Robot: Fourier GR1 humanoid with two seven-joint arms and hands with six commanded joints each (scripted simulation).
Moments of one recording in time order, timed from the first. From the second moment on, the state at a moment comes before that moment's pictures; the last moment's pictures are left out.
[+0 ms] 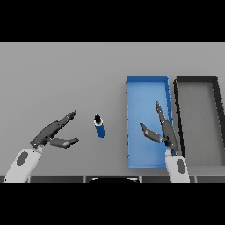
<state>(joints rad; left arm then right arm) -0.05 0.64 -0.37 -1.64 0.28 -0.28 -0.09 0.07 -0.11 0.12 -1.68 0.19 0.04 -0.05</state>
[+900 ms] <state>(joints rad) -0.23 0.32 -0.54 -1.36 0.06 -0.22 -0.07 0.11 -0.10 0.13 -1.73 0.19 0.03 -0.03</state>
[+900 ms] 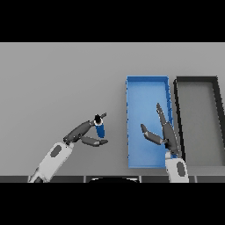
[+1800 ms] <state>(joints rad) -0.24 0.17 -0.56 -1.31 0.10 -0.18 -0.21 0.09 -0.11 0.11 -1.71 0.16 0.05 -0.03</state>
